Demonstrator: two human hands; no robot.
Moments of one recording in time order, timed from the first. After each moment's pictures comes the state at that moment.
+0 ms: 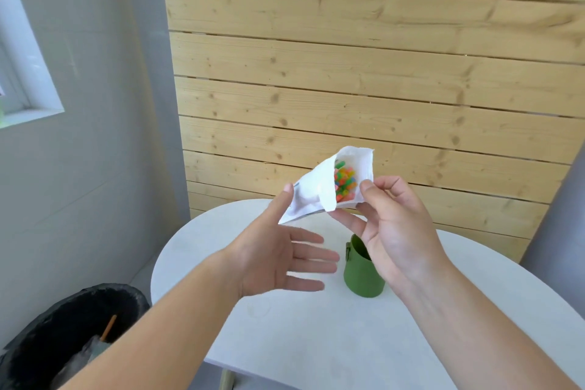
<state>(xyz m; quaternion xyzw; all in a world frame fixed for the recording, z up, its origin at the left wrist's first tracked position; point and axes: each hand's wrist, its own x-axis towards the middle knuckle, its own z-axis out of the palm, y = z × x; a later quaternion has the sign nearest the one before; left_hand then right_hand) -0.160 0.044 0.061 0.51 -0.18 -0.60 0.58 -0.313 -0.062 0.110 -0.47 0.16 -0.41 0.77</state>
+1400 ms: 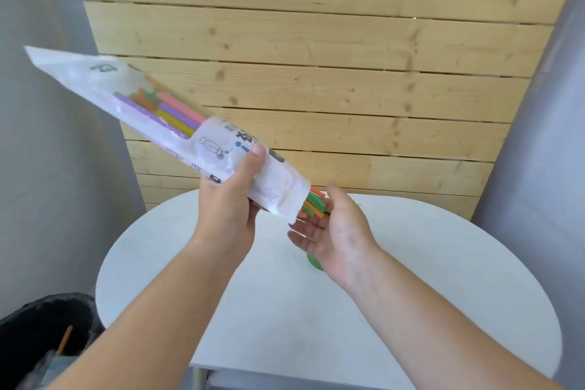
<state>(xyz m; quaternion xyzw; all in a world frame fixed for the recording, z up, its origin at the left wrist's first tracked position) -0.194 0.001 0.076 0.42 -0.25 -0.27 0.83 -0.307 -0.080 0.066 -0.40 0.37 -0.30 0.78</state>
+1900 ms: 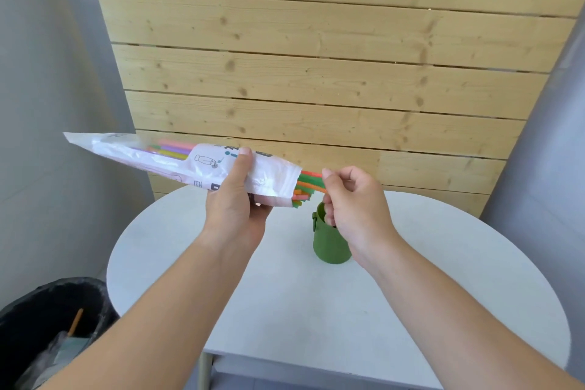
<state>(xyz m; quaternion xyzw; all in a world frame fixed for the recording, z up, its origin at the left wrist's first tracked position) -0.190 -0.004 0.066 0.39 -0.05 -0.31 0.87 -0.311 -0.095 0.063 -0.63 0.34 -0.40 0.57</state>
